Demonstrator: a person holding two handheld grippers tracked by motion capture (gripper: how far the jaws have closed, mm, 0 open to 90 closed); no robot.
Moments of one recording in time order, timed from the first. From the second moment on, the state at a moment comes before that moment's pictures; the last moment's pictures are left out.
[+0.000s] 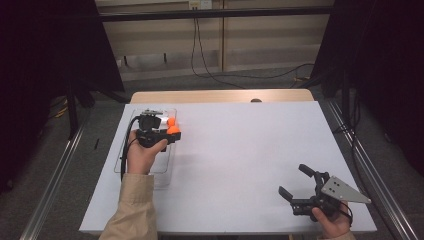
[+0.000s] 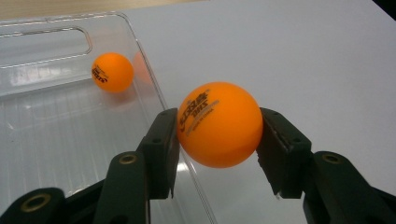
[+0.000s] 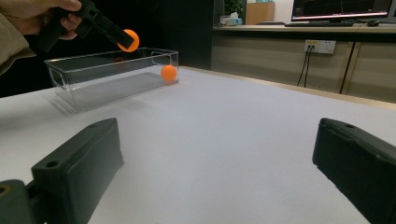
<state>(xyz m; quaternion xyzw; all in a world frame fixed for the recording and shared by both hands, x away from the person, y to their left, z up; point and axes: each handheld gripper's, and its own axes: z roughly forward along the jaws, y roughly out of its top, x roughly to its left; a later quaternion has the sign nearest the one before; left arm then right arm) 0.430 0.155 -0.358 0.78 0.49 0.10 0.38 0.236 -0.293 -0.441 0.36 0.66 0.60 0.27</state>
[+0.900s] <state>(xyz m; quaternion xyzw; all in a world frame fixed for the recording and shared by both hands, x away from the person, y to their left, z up) 0.430 0.168 -0.354 0.78 0.50 0.11 0.37 0.236 -0.293 -0.441 0.36 0.66 0.60 0.27</state>
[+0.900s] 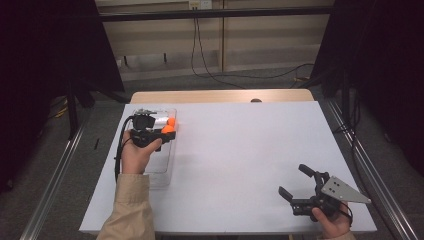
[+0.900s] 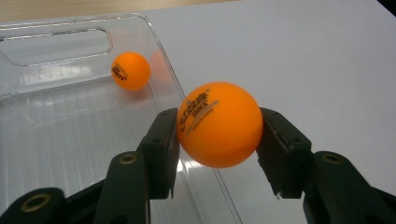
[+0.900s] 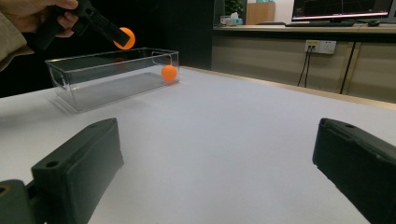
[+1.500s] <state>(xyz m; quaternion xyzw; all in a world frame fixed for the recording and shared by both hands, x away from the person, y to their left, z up) 0.430 0.179 -0.354 0.77 0.50 0.11 0.37 0.236 -0.293 -0.441 0.36 0.66 0.60 0.27</state>
